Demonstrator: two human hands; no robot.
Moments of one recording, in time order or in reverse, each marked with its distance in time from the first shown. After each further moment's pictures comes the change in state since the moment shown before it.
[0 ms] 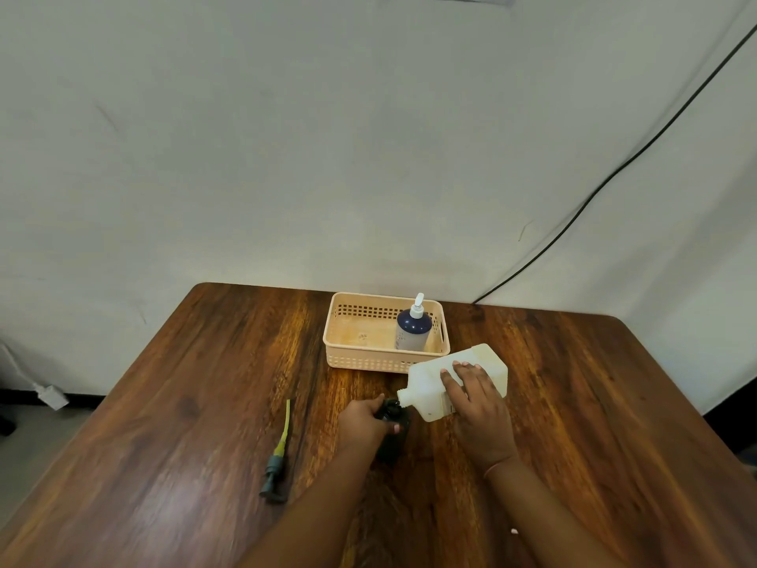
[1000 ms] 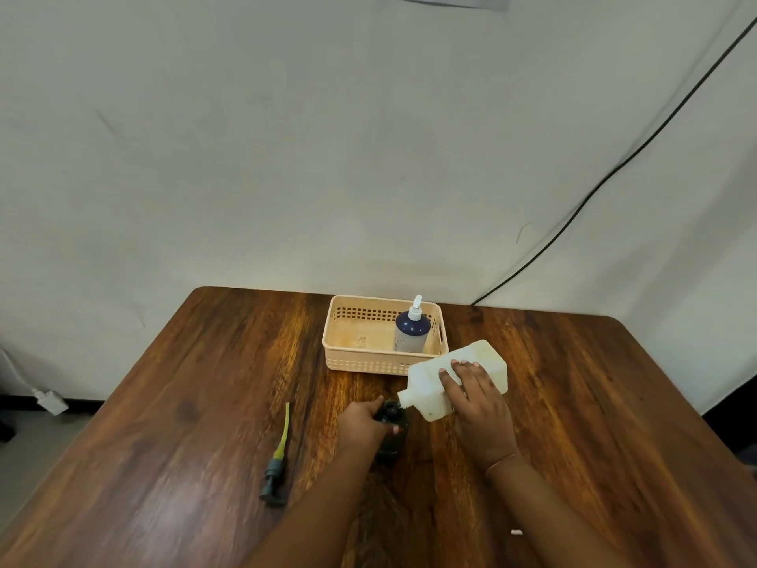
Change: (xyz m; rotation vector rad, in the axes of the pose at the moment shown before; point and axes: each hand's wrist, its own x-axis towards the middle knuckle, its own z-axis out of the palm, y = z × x) left_hand -0.001 0.002 0.000 0.011 0.015 -0.008; right_hand 0.001 0.005 0.001 -0.022 0.003 -0.040
